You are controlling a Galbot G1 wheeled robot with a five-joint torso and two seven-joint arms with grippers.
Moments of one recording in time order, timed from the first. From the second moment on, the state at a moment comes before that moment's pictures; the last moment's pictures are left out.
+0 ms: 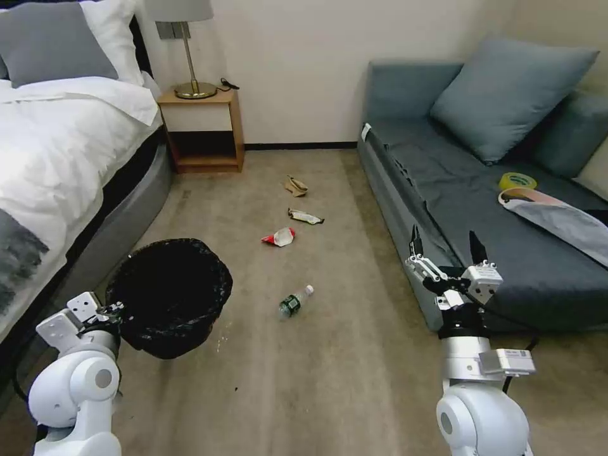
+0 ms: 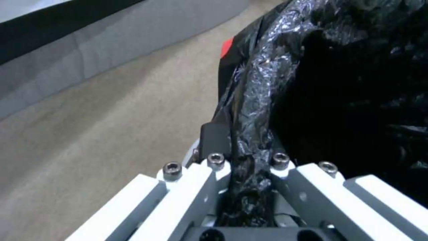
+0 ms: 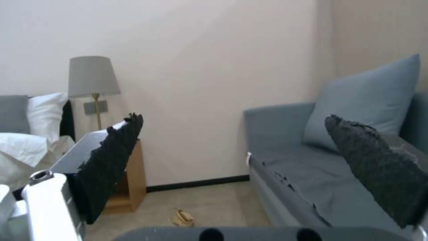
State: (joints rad) left arm 1.31 -1.45 -0.90 -2.13 -0.65 0.72 -0.47; right arm -1.50 1.49 0.50 2.27 0.15 0.12 0.09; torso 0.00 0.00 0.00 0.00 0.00
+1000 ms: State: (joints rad) left arm 1.31 -1.47 -0.90 -2.13 -0.63 0.72 -0.47; right arm -1.48 1.46 0.48 2.24 0.16 0.11 0.09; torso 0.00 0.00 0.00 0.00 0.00
